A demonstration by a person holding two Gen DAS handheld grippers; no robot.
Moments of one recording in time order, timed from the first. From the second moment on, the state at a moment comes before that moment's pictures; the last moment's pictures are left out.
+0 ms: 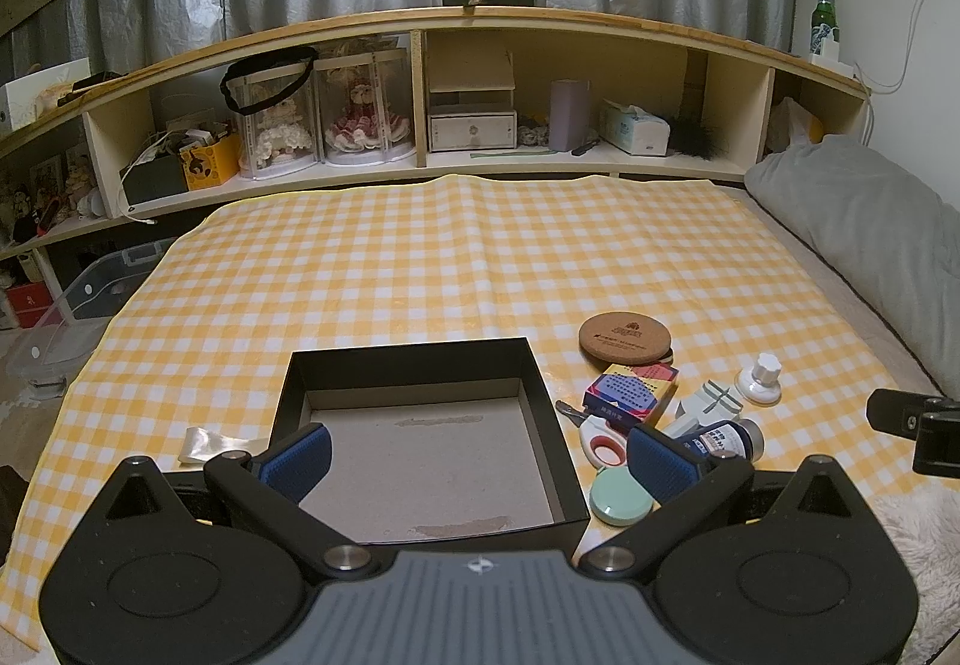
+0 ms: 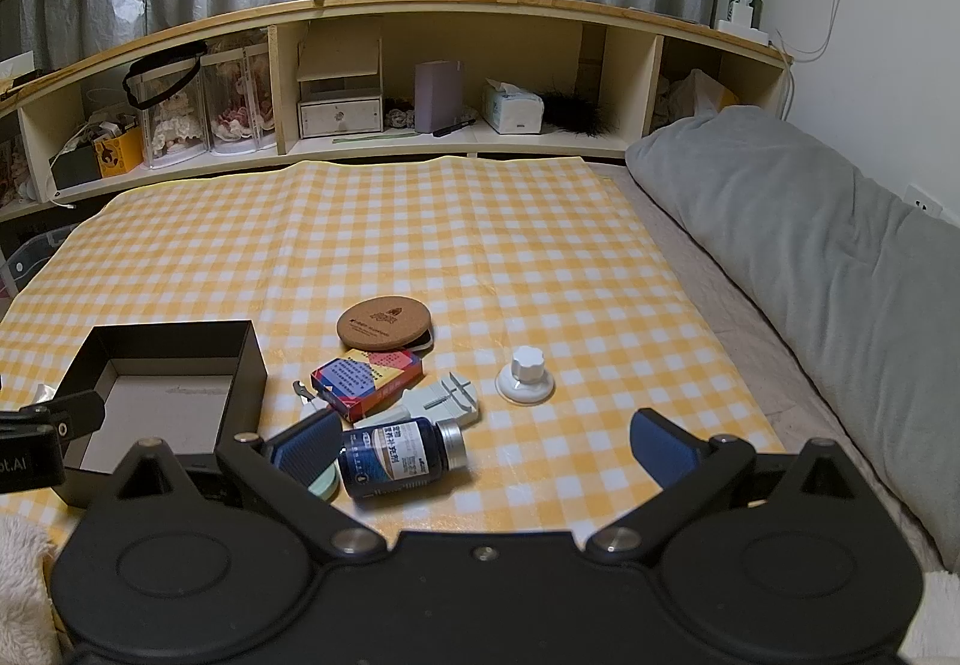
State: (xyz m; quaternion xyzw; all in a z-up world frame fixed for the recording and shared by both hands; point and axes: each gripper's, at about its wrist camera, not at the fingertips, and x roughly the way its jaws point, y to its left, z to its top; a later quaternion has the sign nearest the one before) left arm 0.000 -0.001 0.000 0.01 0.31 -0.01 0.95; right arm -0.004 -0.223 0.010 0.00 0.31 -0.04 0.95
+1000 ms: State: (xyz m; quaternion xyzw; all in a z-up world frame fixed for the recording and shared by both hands) left arm 0.077 0.071 -0.001 0.01 0.34 0.07 0.94; right arm 0.072 -0.238 0.012 0.01 0.33 0.02 0.94
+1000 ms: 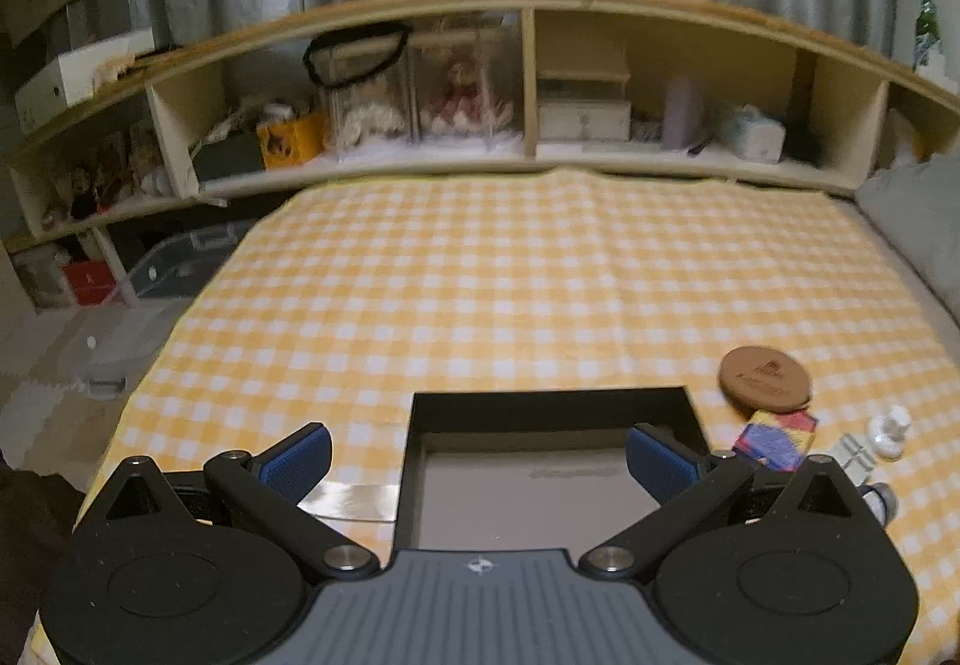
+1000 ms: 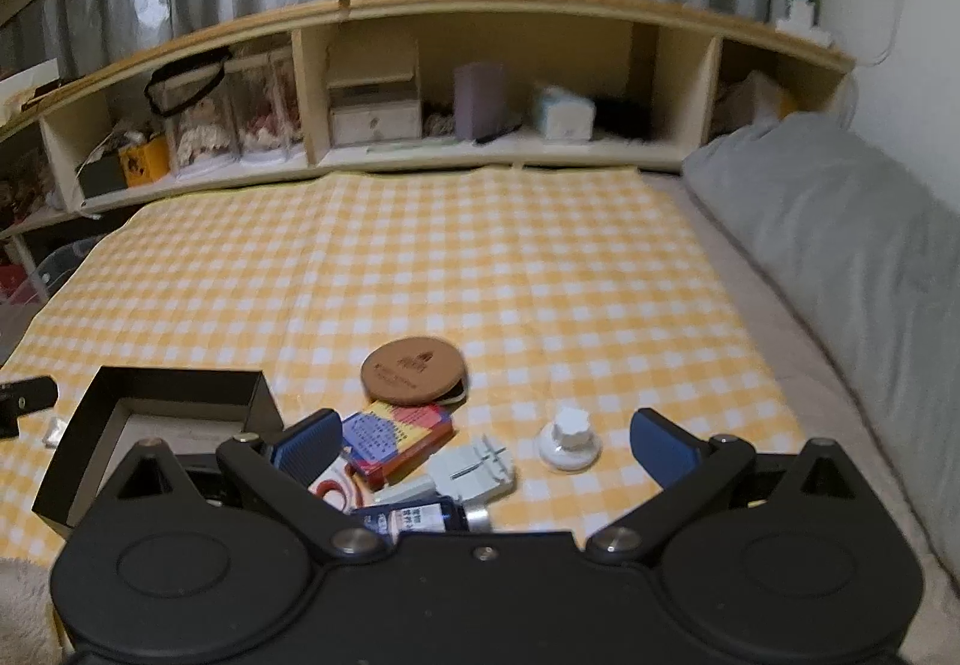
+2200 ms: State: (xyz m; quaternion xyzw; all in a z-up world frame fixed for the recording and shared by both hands) left arm 0.148 0.130 -0.067 -0.02 0.48 0.12 0.87; right arm 0.288 -0.177 -0.109 0.00 0.44 0.12 0.89
